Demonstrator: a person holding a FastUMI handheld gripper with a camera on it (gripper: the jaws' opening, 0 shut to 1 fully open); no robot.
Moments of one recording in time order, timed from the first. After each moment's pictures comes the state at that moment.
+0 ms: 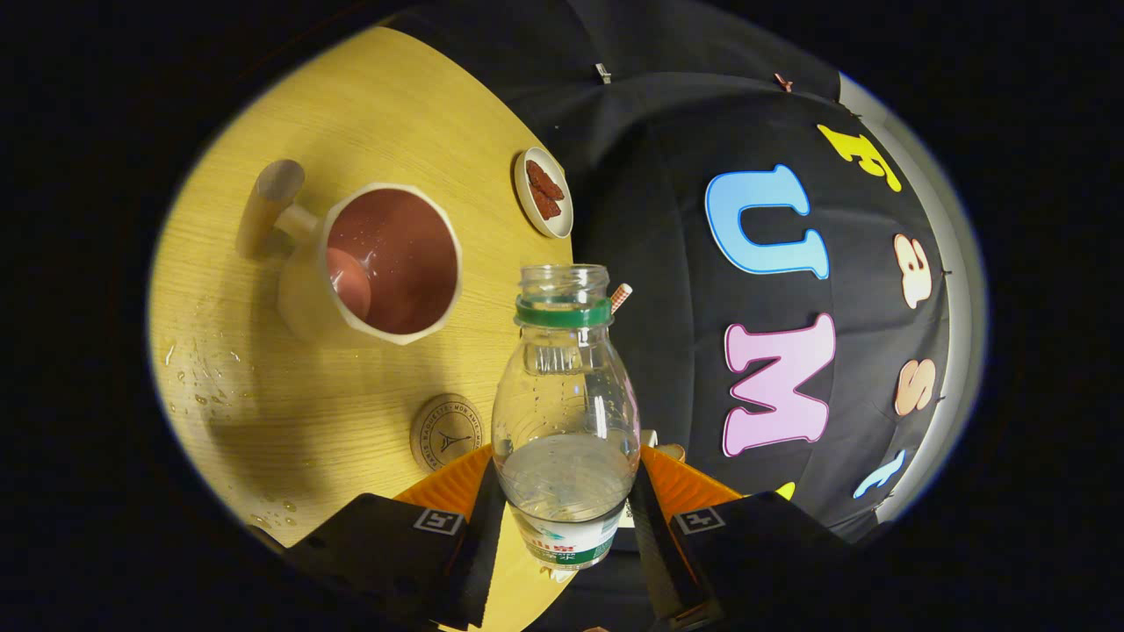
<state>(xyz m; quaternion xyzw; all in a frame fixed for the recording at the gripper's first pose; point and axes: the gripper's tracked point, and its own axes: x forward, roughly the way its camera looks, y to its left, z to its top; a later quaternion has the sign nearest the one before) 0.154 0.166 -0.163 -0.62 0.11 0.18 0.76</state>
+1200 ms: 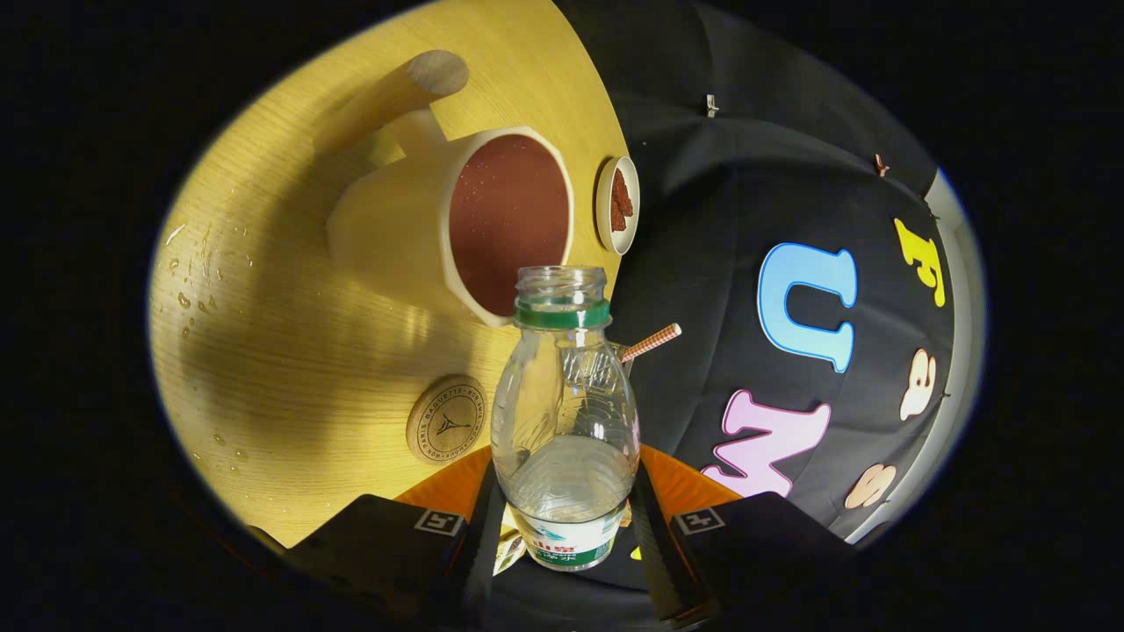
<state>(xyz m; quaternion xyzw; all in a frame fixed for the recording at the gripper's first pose) 0.160 0.176 -0.184 -0.73 0.06 0.22 0.64</state>
